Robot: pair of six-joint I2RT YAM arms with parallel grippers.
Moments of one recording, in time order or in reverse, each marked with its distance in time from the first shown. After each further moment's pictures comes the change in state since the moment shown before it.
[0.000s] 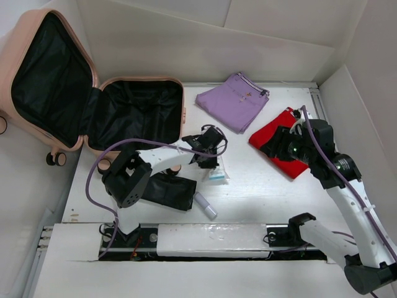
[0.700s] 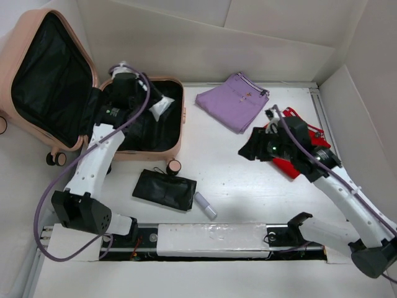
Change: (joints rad) left arm 0.554 -0.416 0.262 -0.066 -0.046 0.076; right arm 0.182 0.096 -0.002 0.098 -0.027 0.034
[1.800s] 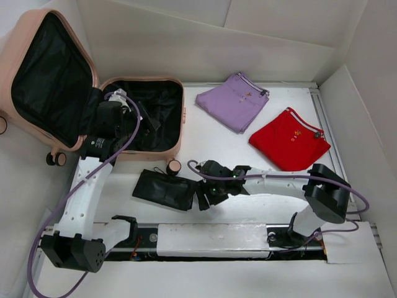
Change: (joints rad) left arm 0.144 -0.314 -0.304 -0.122 0.270 0.075; right arm 0.597 0.609 -0.150 0.276 0.046 0.093
